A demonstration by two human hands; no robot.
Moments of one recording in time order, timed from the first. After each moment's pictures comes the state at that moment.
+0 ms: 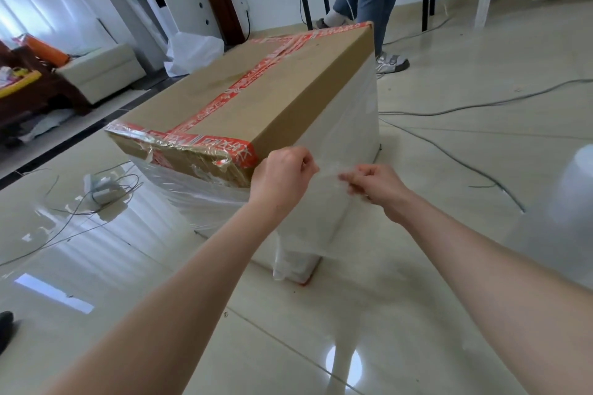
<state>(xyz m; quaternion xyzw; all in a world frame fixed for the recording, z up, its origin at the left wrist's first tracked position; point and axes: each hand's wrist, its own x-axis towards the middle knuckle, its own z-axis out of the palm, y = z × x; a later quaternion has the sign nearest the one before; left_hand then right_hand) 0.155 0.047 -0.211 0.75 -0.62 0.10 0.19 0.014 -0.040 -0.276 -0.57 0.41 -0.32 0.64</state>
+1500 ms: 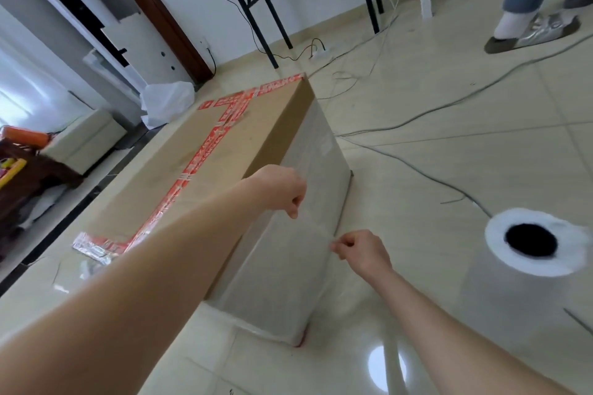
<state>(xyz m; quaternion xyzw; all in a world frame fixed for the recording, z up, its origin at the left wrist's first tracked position) 0.090 -0.114 -0.122 0.57 -0.72 0.01 -0.39 -0.026 -0.083 -0.309 -0.61 0.55 -0.22 0.53</state>
